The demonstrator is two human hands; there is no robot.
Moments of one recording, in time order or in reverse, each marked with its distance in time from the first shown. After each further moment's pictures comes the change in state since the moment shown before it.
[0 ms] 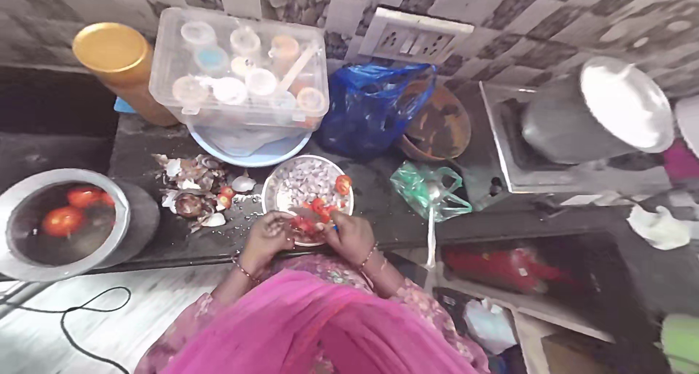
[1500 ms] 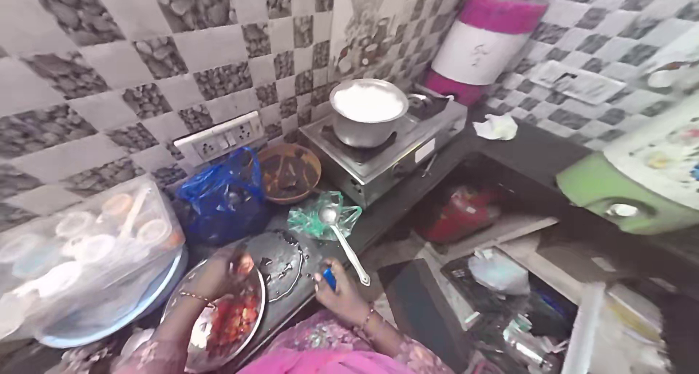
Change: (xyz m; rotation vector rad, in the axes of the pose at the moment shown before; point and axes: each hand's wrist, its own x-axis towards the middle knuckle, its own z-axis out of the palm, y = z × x) left_hand 0.137 0.084 0.130 1.434 -0.610 0.148; right_hand -0.119 0.097 -0.055 0.775 0.464 0.474
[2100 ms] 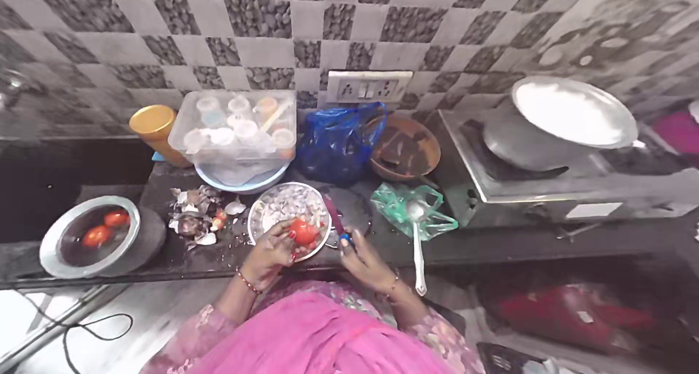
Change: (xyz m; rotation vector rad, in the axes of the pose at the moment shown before) left_hand -0.138 0.018 0.096 -1.711 0.571 0.168; right_hand 0.031 -0.031 0.052 -0.099 -0.653 -0.308
